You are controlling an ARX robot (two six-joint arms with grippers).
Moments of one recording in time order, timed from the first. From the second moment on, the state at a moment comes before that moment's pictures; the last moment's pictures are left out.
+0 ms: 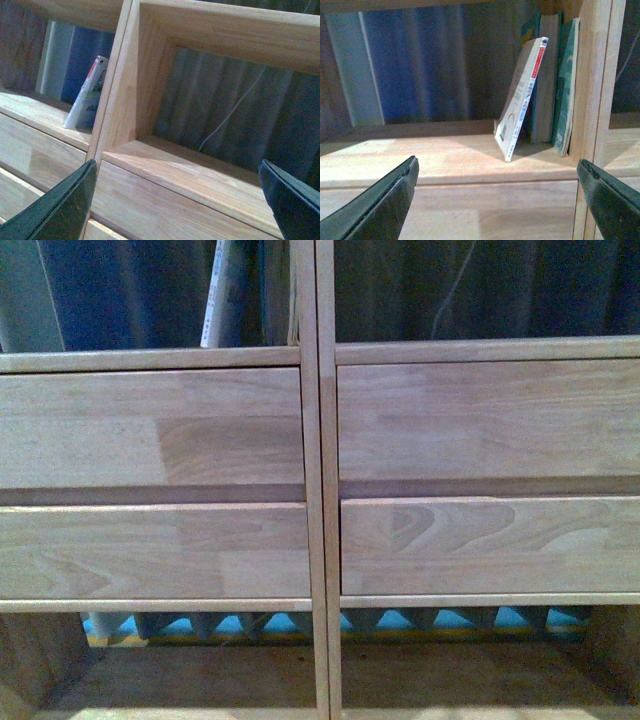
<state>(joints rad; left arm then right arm) -0.27 1.19 0.86 0.62 -0.17 0.12 -0.22 0.86 0.60 0.77 -0.52 -0.06</state>
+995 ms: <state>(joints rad) -0.01 0.13 0.16 -0.04 0.00 0.00 -0.01 0.55 0.30 0.25 -0.01 -0.01</state>
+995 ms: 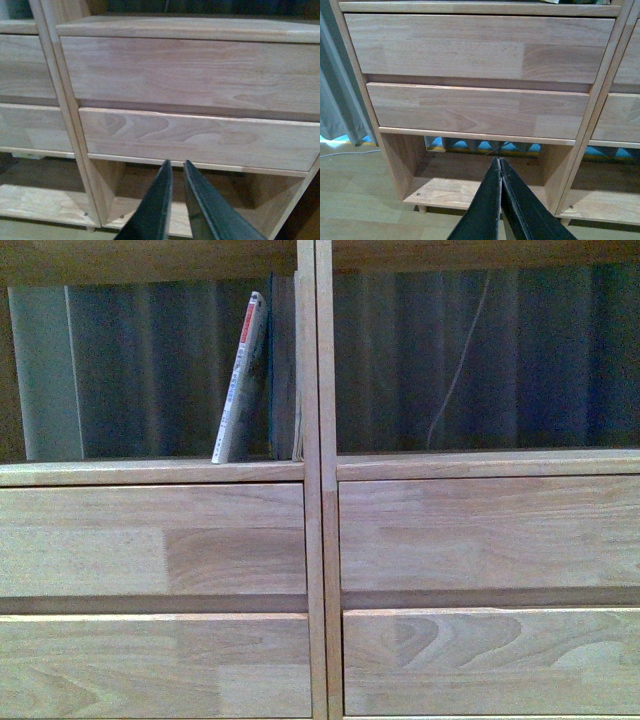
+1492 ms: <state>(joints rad) -0.01 0.06 0.07 -0.01 0.00 0.00 0.00 0.38 0.11 0.26 0.00 -0.01</state>
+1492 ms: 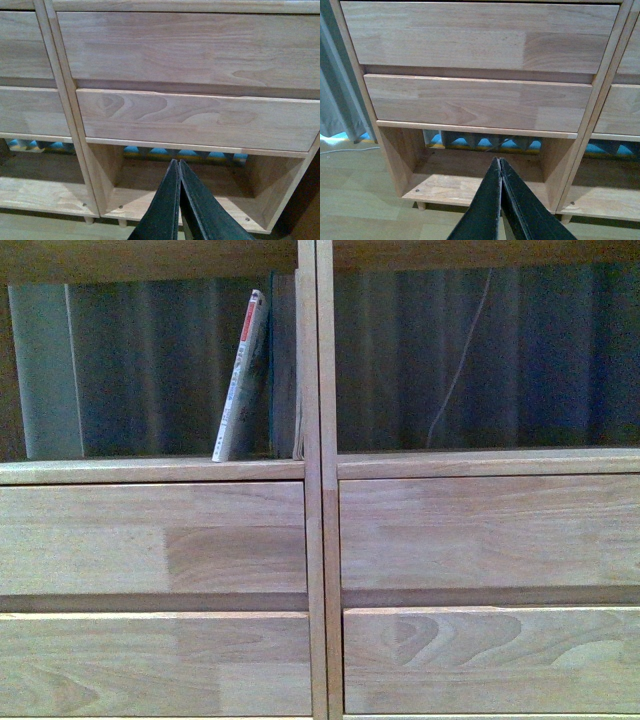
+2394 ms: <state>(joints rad) -0.01 0.01 0.01 -0.01 0.00 0.00 0.00 0.01 0.01 0.00 0.00 -0.01</state>
